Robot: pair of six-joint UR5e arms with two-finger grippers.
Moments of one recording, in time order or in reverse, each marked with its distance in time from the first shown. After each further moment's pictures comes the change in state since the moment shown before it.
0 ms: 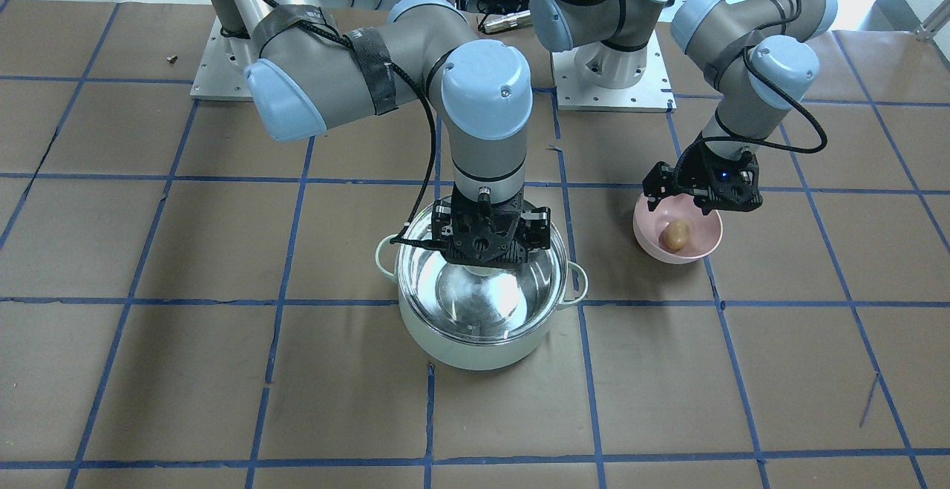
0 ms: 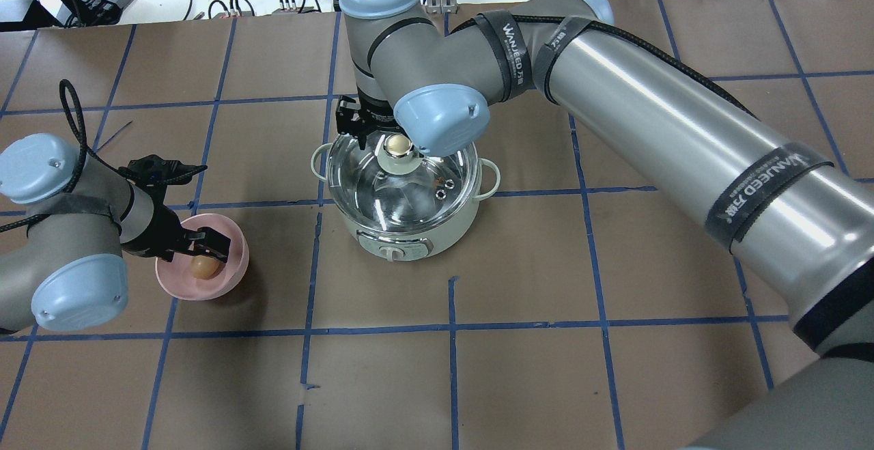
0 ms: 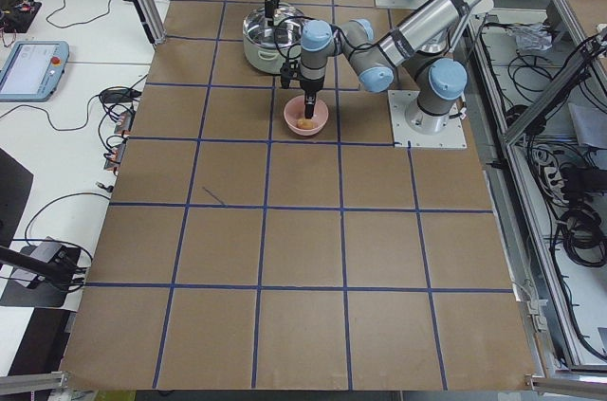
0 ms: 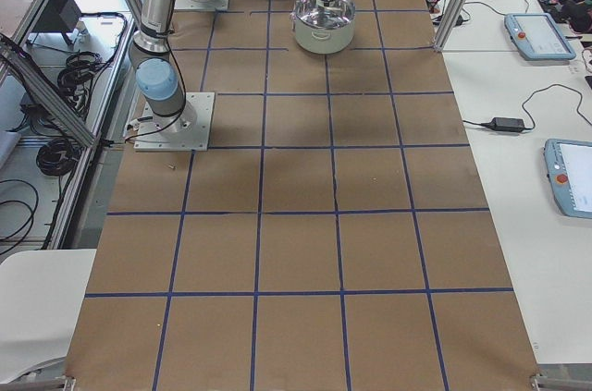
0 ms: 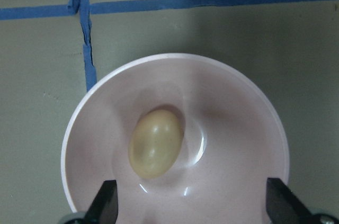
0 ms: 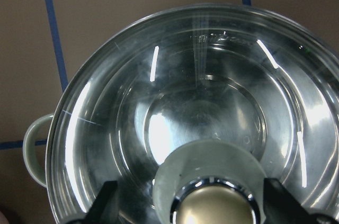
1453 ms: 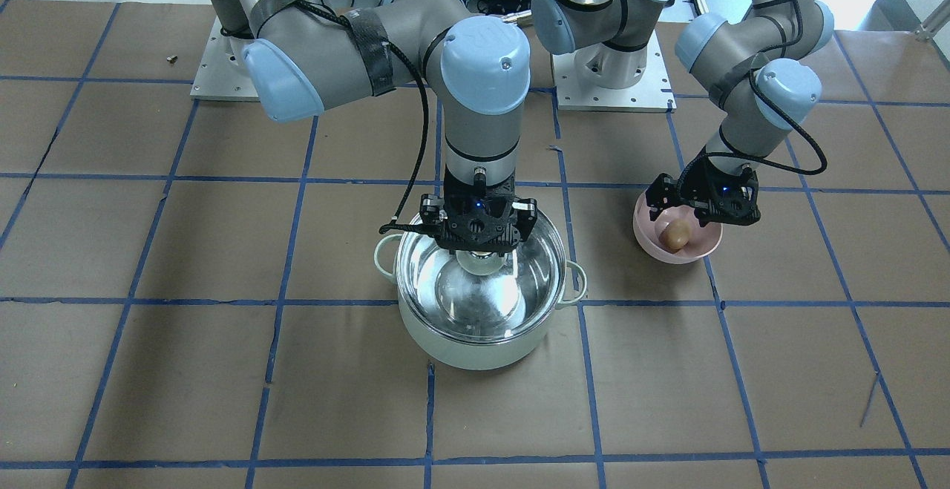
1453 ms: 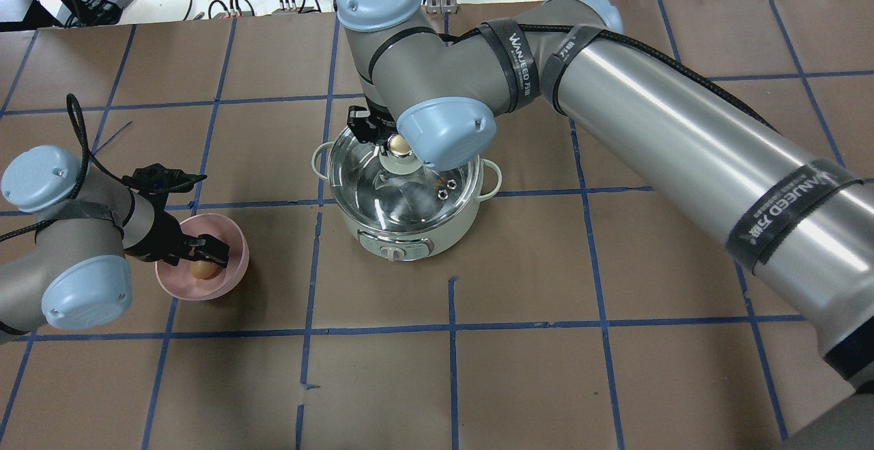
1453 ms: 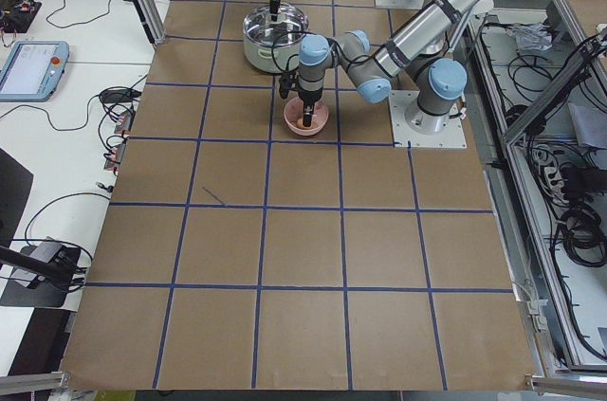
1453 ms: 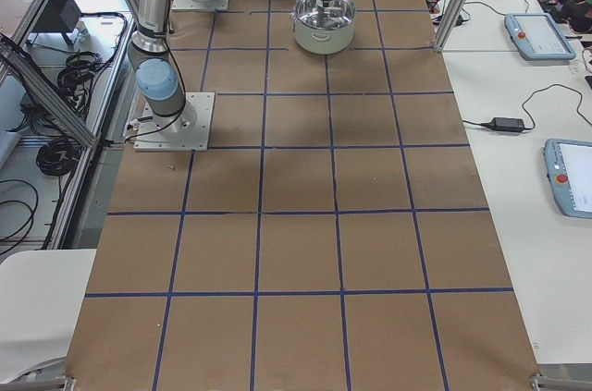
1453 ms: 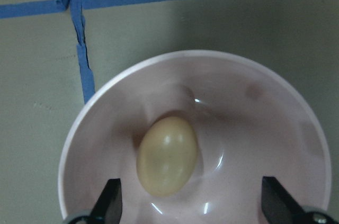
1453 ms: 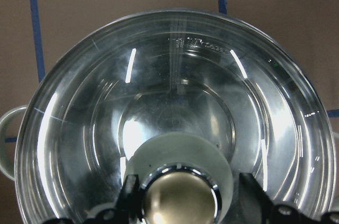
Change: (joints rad) left arm 0.042 -0.076 -0.031 0.090 -0.029 0.080; right arm 0.004 -0.039 0.044 -0.018 -0.075 -0.060
